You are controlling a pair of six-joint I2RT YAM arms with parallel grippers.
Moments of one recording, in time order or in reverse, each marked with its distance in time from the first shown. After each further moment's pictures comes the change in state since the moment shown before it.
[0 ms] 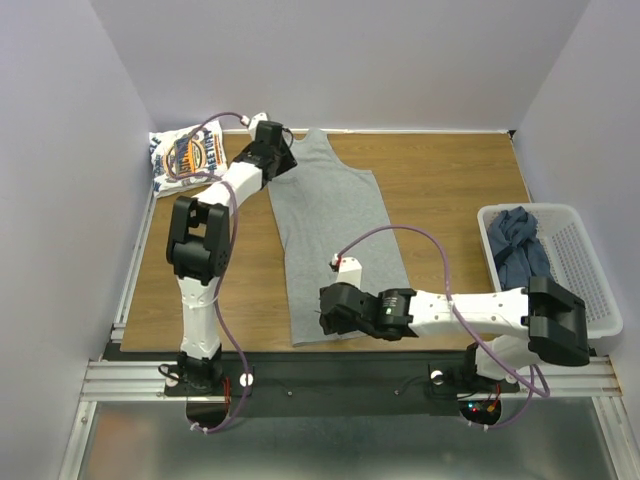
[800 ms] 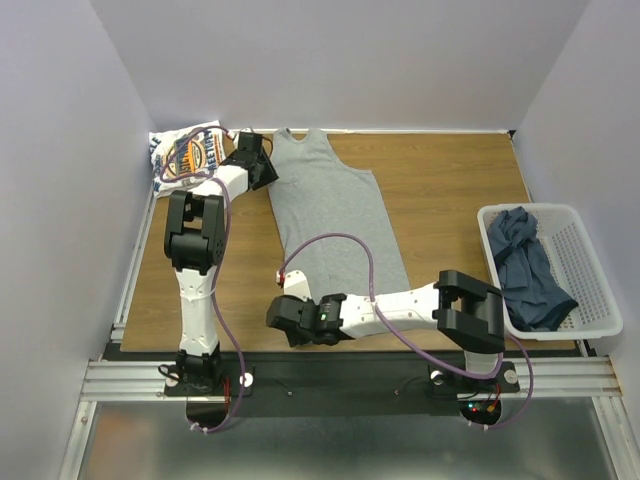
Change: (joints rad) left arm 0.128 0.067 -0.035 -0.018 0.092 0.062; right arm 0.072 0.448 0.376 -0.081 0.010 -0.111
